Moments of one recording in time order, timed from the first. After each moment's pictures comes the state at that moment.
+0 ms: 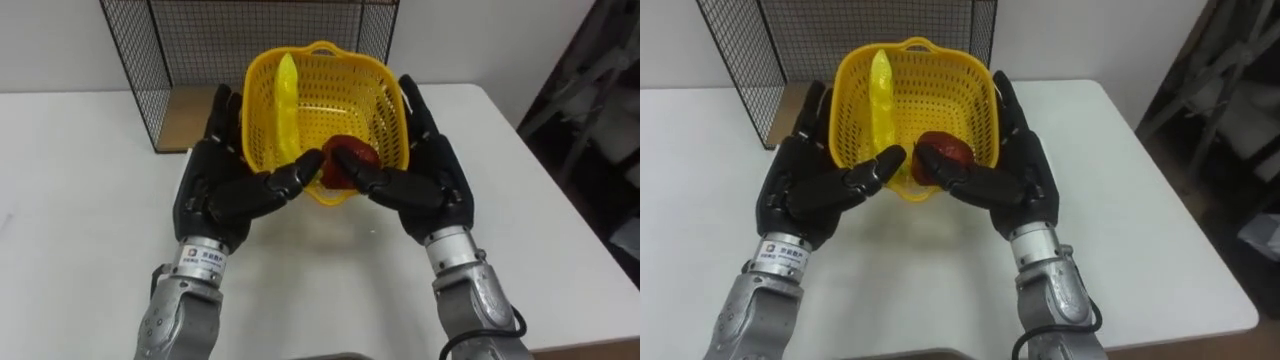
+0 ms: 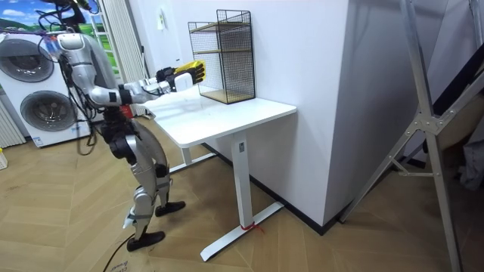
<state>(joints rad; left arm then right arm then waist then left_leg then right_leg) 0.11 0.14 -0.28 -0.05 -0.69 -0.26 -0.02 0.03 -0.13 0.26 0.10 0.66 -0.30 0.11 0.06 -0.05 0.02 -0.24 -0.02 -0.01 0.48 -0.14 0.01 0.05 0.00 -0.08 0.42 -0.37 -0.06</state>
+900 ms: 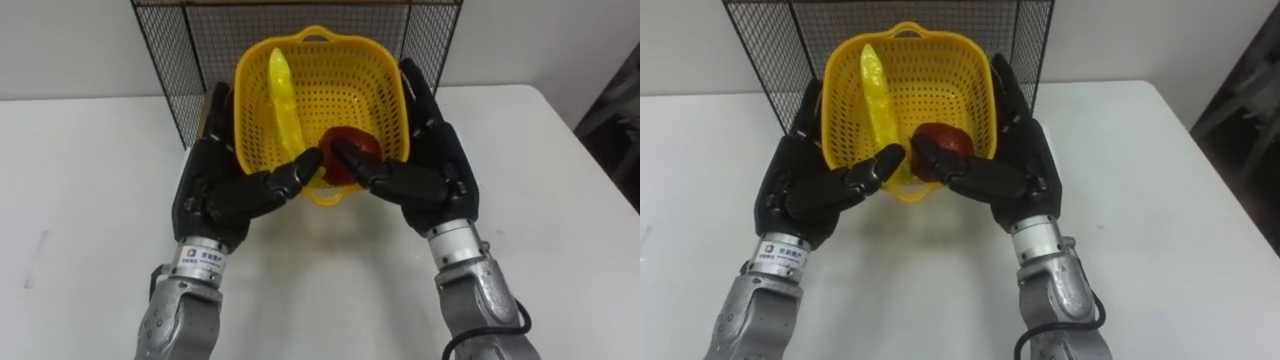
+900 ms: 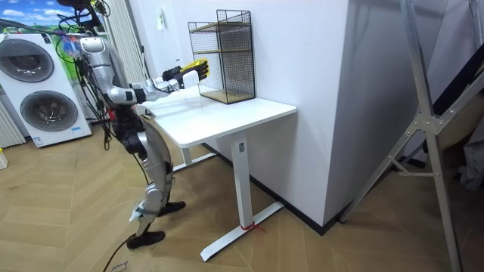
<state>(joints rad) 0.12 0.14 -0.29 -0.06 -0.69 -0.27 -0.01 0.03 -0.15 0.28 0.05 0.66 -0.31 0.11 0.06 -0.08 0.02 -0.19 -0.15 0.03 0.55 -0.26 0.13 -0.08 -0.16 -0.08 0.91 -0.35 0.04</state>
